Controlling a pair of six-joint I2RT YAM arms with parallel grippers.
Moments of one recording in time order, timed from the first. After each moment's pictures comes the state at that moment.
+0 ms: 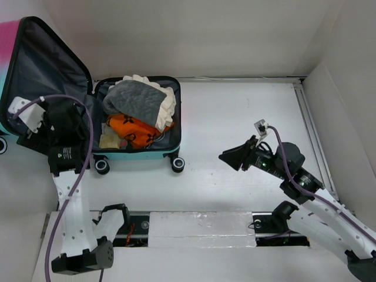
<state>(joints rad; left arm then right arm) 0.15 0.89 1.28 -0.70 -1.02 -0.51 0.67 0.63 0.64 -0.06 -0.31 0.62</state>
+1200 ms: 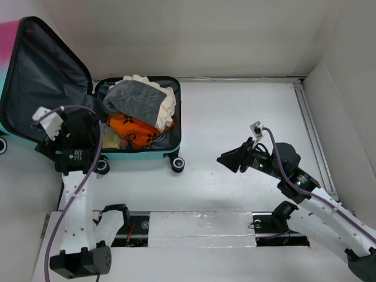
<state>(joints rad) 0.10 0.91 1.20 -0.78 -1.06 -0.54 0.68 0.66 0.60 -0.04 -0.34 0.59</state>
